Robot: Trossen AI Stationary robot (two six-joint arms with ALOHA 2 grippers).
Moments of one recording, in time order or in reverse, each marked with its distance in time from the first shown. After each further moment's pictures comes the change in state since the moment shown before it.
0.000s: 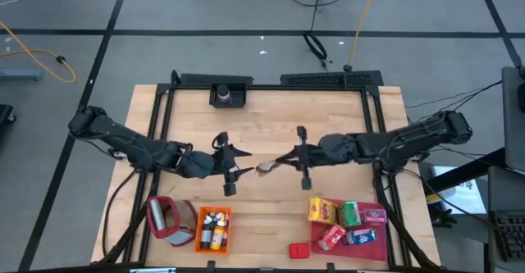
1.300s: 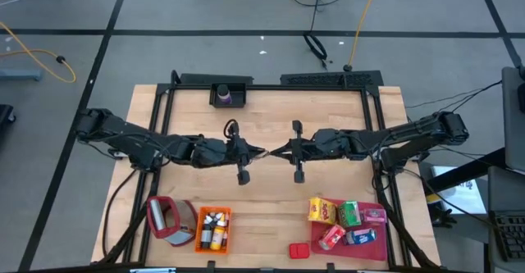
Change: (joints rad) left arm 0.144 0.091 0.000 0.173 0.101 0.023; right arm -0.073 0.054 0.000 0.059 -0.028 -0.020
